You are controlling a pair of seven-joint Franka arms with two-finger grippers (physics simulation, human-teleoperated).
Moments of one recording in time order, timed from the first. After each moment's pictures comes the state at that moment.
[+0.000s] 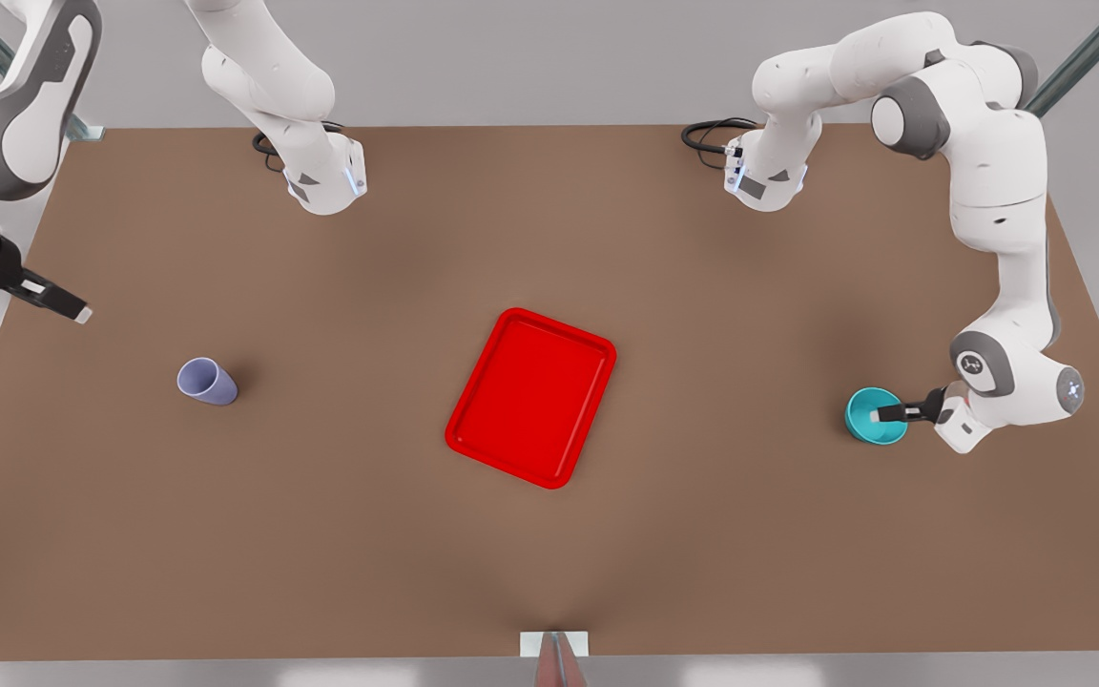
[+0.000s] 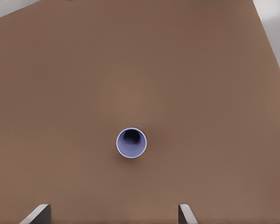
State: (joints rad) left arm 0.20 0.67 0.15 -1.73 -0.37 2.11 0.48; right arm -0.38 0.00 0.12 -1.62 -0.03 1.60 0.15
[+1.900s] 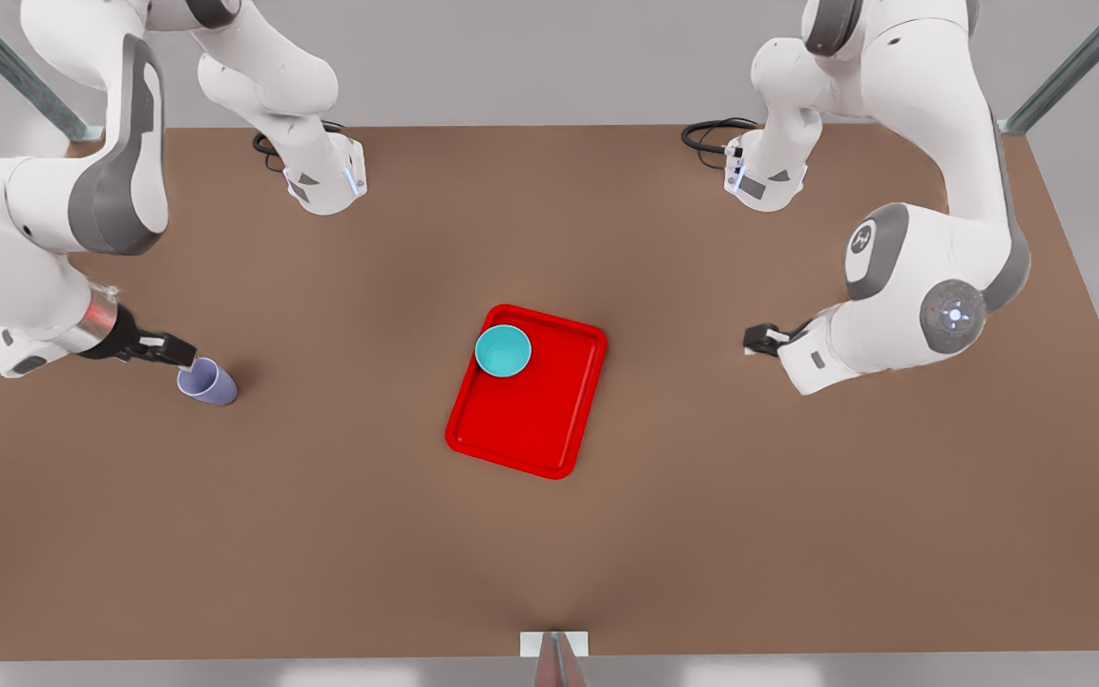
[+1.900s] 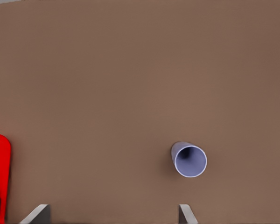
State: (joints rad) left arm -0.35 0.34 0.18 -1.35 -0.18 1.47 0.08; right arm -0.16 0.21 0.12 -1.49 -0.03 1.61 0.15
